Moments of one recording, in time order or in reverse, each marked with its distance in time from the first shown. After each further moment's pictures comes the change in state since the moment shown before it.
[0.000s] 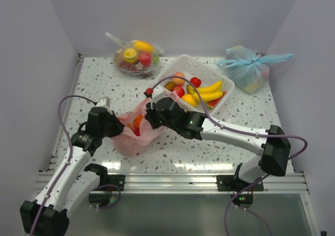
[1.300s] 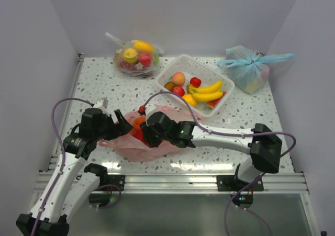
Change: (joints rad) left arm 0.000 -0.058 0.083 -0.173 0.092 -0.031; right arm 0.067 0.035 -0.118 -0.025 -0.041 0.064
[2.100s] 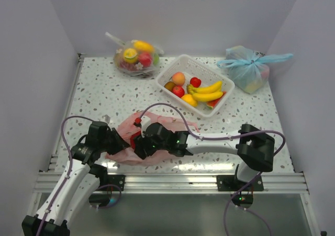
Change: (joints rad) left arm 0.000 -0.101 -0.264 -0.003 0.071 -0.192; right arm 0.074 0.121 -0.132 0.309 -0.227 0.104
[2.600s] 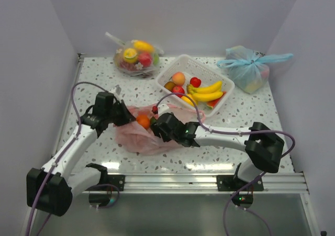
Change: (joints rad) left arm 0.000 0.433 0.263 0.252 0.039 0.162; right arm -0.129 -0.092 -0.043 -0.262 0.335 -0.106
